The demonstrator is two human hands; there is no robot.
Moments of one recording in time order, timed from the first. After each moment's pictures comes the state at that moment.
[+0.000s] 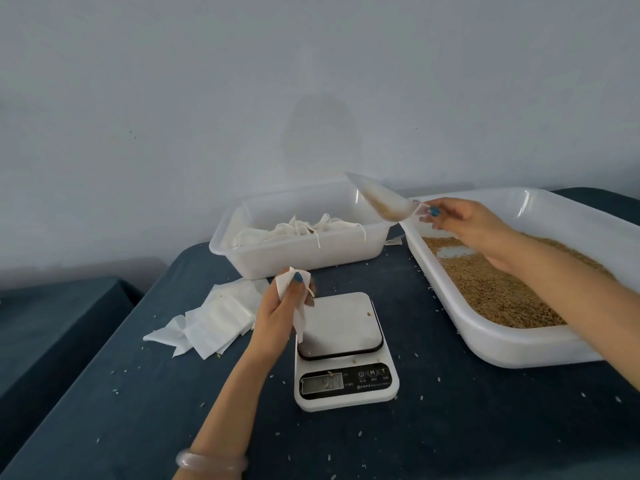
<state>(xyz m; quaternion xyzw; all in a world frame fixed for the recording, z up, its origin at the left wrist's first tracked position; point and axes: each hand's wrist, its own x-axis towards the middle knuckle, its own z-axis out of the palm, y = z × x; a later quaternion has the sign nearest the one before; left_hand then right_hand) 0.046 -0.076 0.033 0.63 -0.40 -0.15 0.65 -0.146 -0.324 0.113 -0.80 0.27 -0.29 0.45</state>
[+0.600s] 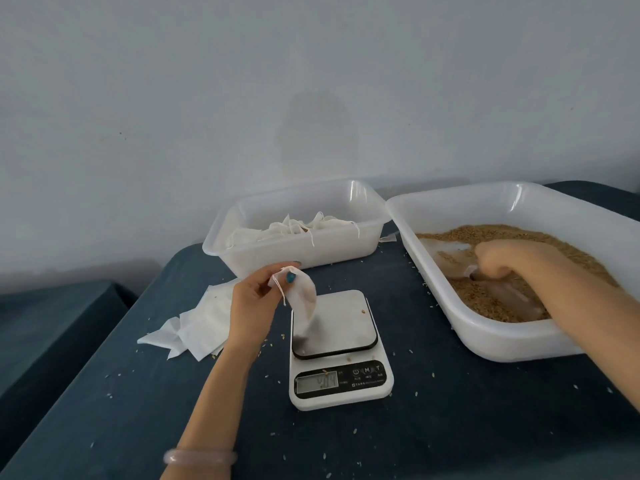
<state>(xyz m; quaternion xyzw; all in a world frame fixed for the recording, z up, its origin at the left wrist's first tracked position) 0.059 -0.074 0.045 0.66 -0.37 -0.07 0.65 -0.170 -0.350 0.089 -0.85 0.51 0.13 0.04</state>
